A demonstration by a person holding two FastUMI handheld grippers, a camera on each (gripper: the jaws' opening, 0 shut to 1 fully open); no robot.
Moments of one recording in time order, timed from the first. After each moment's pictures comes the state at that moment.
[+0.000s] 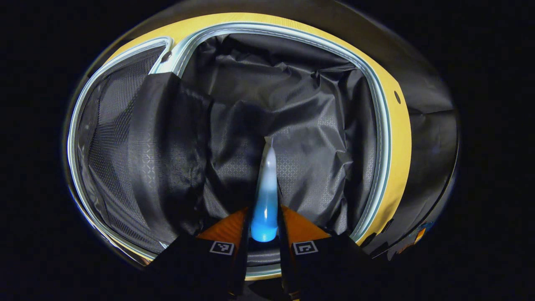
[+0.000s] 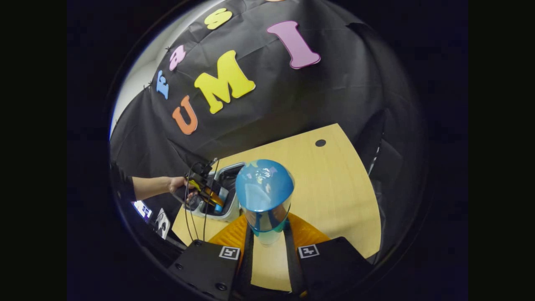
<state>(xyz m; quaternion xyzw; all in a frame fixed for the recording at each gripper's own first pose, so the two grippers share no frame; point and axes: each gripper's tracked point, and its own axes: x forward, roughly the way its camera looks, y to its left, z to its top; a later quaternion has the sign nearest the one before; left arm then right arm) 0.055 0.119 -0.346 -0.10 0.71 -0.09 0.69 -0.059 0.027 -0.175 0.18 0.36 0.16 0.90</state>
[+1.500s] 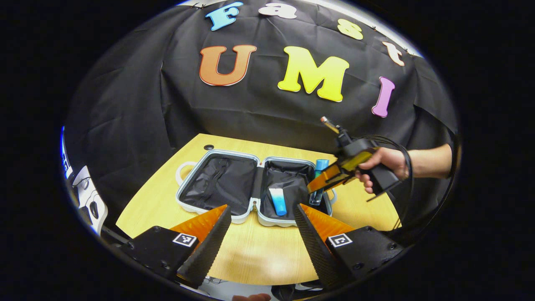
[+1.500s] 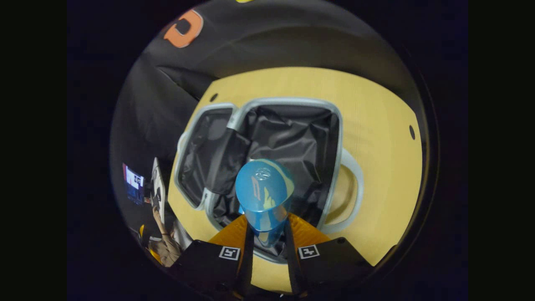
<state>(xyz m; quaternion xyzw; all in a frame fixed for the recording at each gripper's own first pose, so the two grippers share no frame) -0.119 0.215 -0.116 -0.07 0.27 -0.01 0.96 0.056 0.355 -0.336 0.03 0.65 0.21 0.73</state>
